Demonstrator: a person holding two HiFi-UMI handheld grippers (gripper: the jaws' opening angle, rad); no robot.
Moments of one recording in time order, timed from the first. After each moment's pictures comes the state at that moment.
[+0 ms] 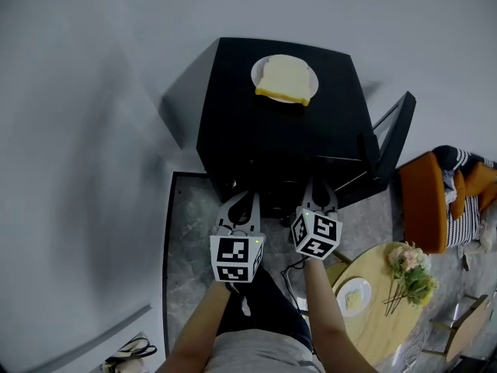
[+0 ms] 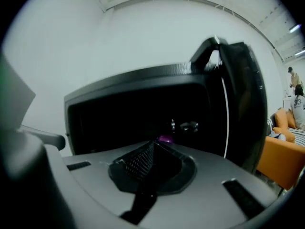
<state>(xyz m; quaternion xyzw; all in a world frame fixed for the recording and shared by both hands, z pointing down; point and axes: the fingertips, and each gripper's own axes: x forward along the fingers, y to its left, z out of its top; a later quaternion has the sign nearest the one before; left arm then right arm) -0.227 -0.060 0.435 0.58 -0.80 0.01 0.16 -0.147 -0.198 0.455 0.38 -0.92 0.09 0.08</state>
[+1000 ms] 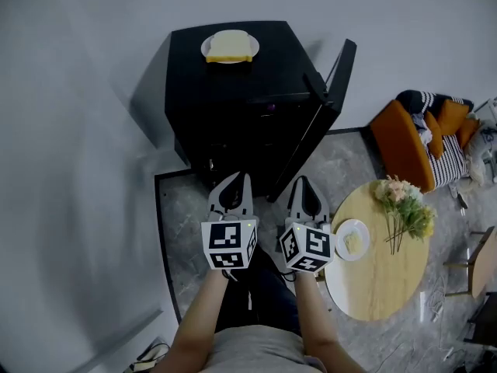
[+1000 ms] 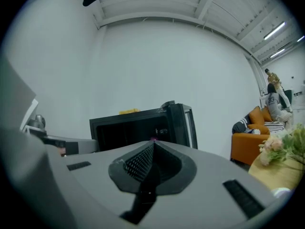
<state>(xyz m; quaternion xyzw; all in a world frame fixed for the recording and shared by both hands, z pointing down) -0.143 -0.011 0.402 0.65 -0.75 0.01 0.12 -0.020 -0.068 0.410 0.46 -0.88 0.11 0.01</state>
